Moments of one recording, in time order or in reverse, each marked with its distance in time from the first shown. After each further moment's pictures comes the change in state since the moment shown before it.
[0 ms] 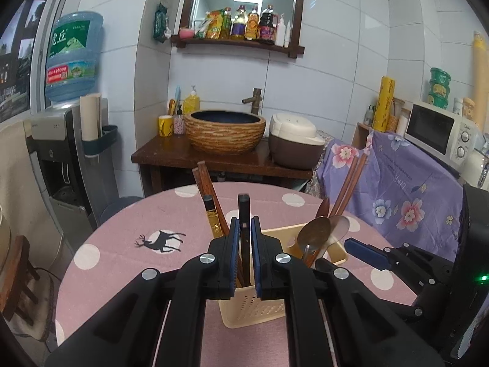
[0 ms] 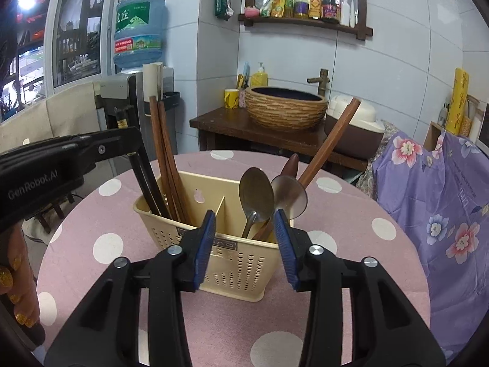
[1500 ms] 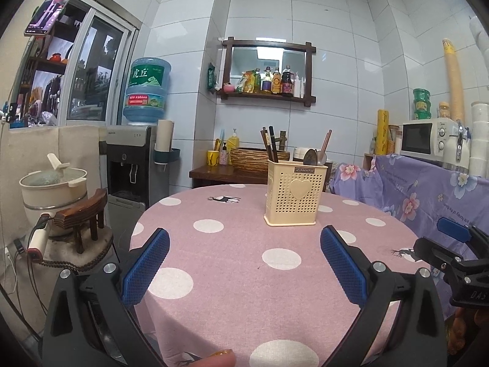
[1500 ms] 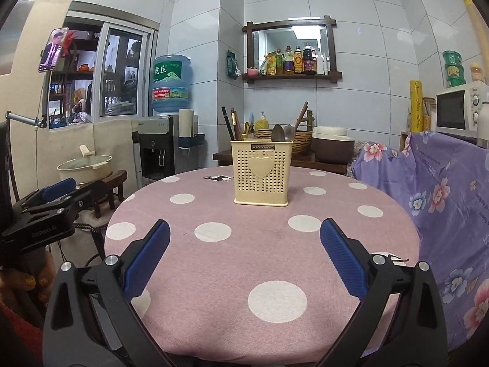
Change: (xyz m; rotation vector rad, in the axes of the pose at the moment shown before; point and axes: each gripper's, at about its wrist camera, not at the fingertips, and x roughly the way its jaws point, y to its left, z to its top) left arm -0.226 0.014 -0.231 -0.010 -0.294 0.155; right arm -0.242 0.073 -0.229 0.064 -0.298 0.012
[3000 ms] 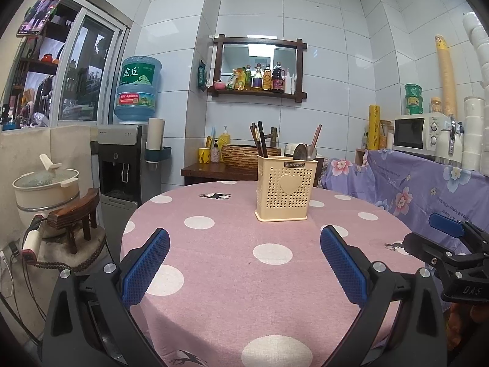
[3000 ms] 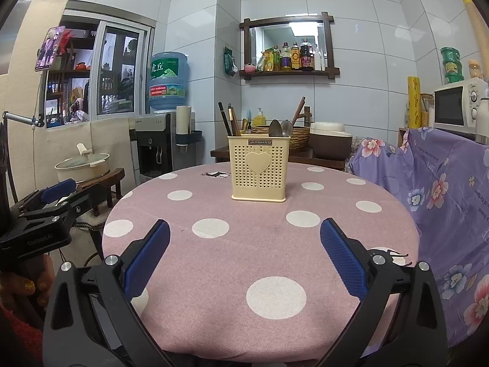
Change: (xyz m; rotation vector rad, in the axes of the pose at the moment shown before) left arm -0.002 0.000 -0.005 0.014 0.017 -0.045; right arm 0.005 -0.002 -0.004 0.005 0.015 -0.012
